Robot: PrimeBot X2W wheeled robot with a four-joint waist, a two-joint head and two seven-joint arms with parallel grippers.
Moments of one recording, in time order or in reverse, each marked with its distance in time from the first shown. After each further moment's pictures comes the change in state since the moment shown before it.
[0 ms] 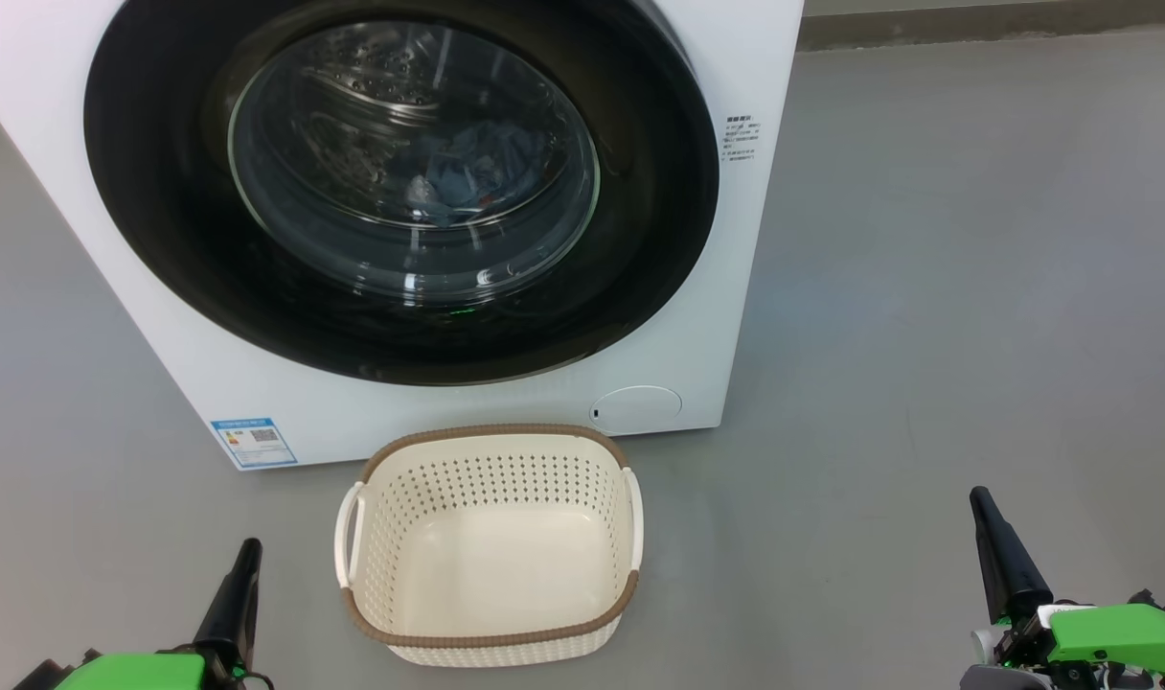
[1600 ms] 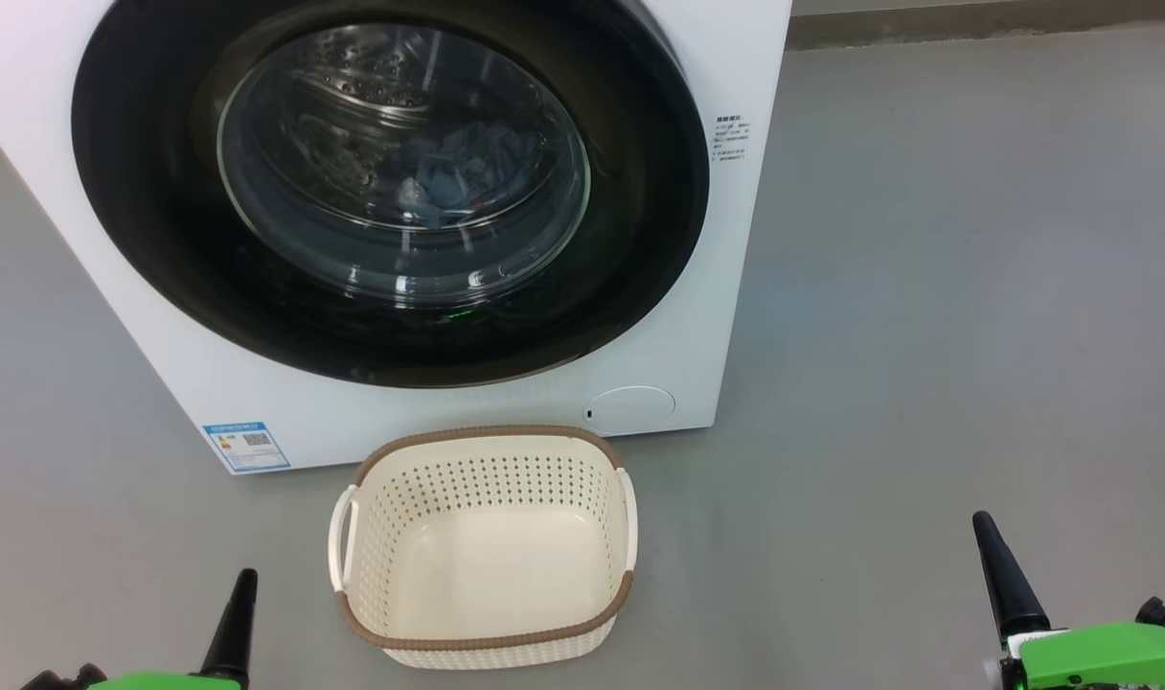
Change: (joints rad) left arm 0.049 -0.007 -0.009 -0.007 0.297 0.009 -0.079; right arm 0.054 -0.009 0.016 -0.027 -0.309 0.003 -0.078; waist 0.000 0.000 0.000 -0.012
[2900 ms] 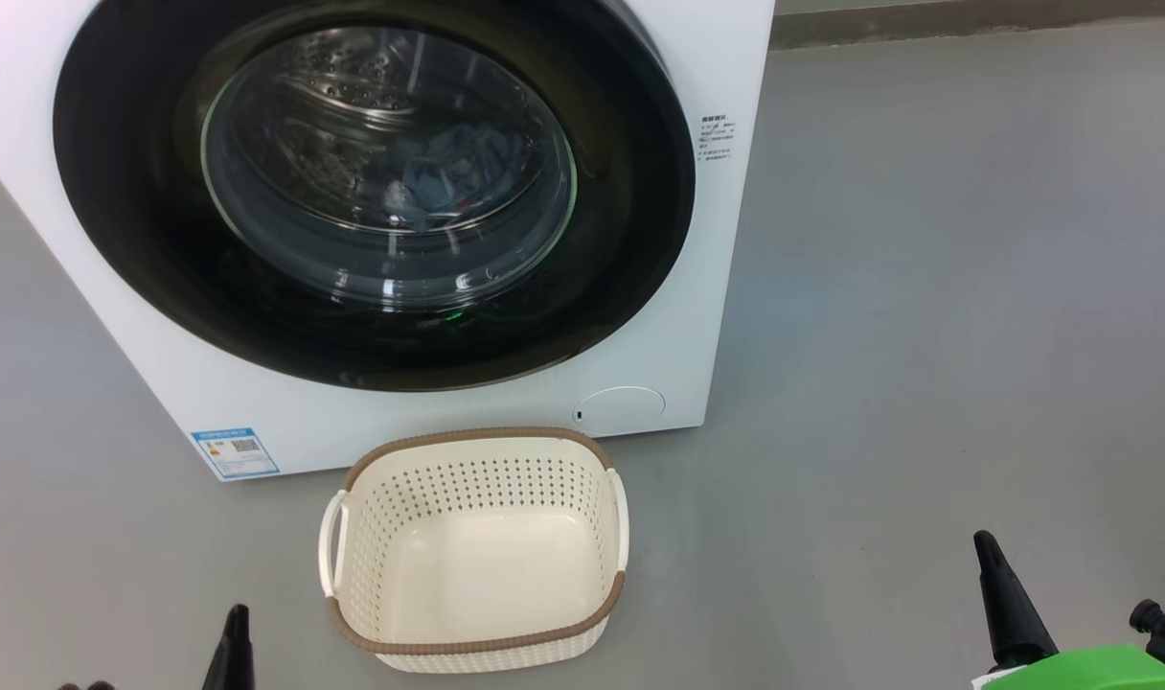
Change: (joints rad) left arm 0.061 -0.005 -0.017 -0.011 0.402 0.012 -0.106; right arm 0.052 -0.012 0.020 -0.036 -0.432 0.004 -0.109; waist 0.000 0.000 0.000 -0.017
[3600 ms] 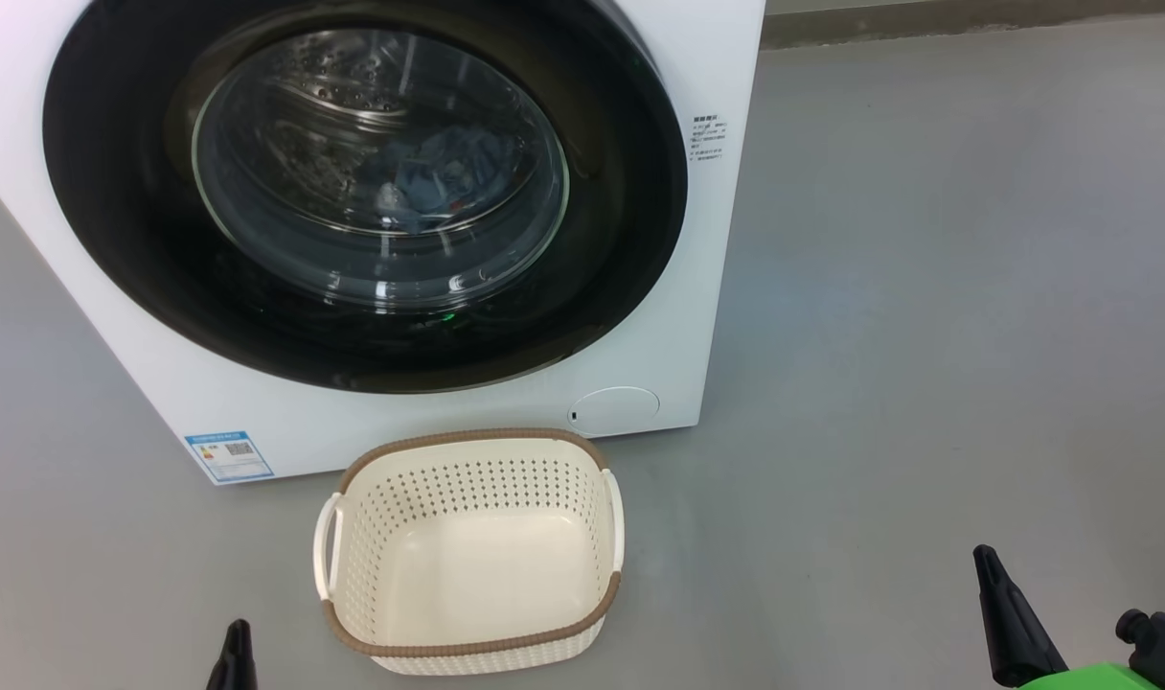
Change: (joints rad) left arm 0.033 -0.003 -0.009 -0.007 0.229 0.001 -0.061; right arm 0.036 -0.008 0.007 -0.018 -0.242 0.000 -0.062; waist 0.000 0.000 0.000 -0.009
